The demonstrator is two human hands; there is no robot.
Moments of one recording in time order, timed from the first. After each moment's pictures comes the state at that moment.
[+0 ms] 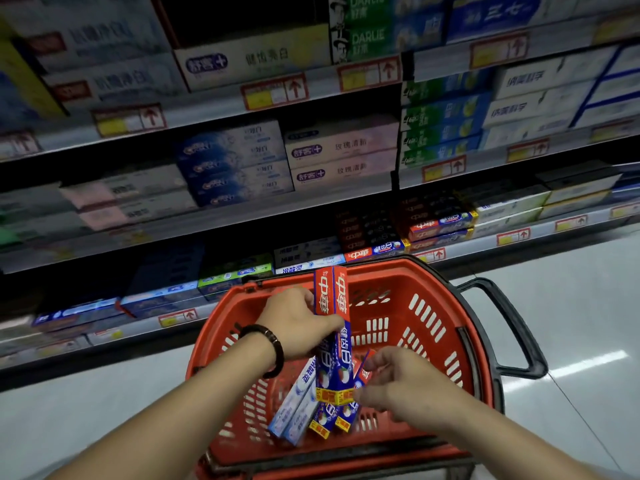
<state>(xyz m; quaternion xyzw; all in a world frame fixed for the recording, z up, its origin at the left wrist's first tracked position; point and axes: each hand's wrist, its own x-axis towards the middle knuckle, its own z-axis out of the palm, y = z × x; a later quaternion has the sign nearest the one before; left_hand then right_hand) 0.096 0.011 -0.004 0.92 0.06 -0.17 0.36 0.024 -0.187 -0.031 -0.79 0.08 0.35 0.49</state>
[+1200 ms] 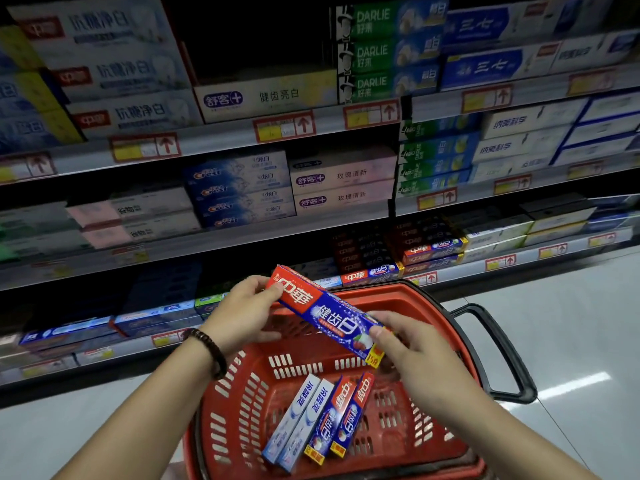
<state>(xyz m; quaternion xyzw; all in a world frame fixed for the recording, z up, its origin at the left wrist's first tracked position) 0.114 0.060 0.047 0.76 0.18 -0.14 0.61 0.038 -0.182 0.027 -0.74 0.07 0.15 0.66</state>
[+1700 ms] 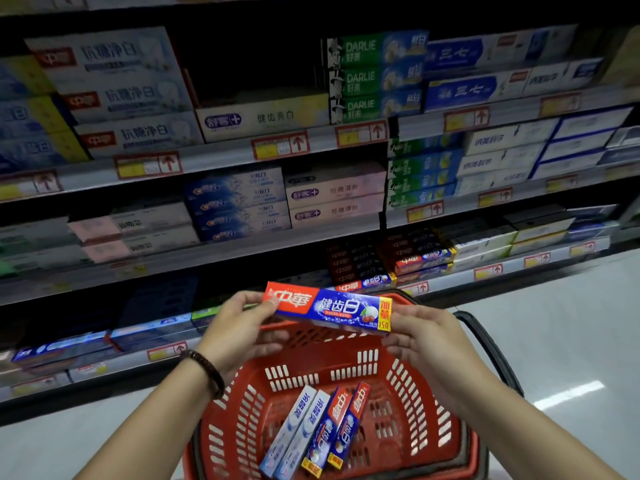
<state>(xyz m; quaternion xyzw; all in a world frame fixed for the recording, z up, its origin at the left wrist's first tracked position) 0.099 0.064 0.046 0.69 0.18 -0.13 0.69 0.057 -0.201 0.022 -0.66 0.20 0.07 0.72</state>
